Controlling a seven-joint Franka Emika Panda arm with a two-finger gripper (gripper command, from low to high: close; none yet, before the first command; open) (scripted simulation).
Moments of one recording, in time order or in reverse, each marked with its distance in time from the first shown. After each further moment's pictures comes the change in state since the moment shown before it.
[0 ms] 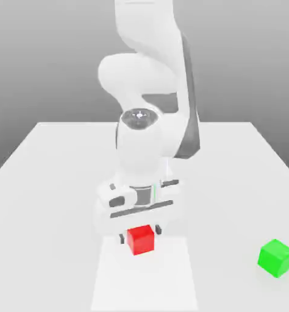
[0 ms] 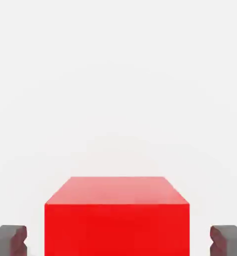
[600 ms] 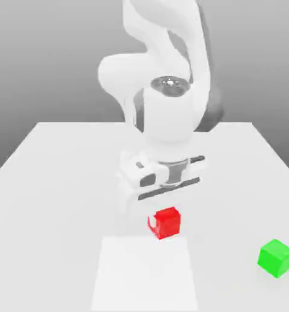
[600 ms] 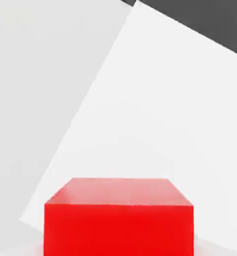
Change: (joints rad) arm 0.197 -0.180 0.109 0.156 -0.087 -0.339 0.085
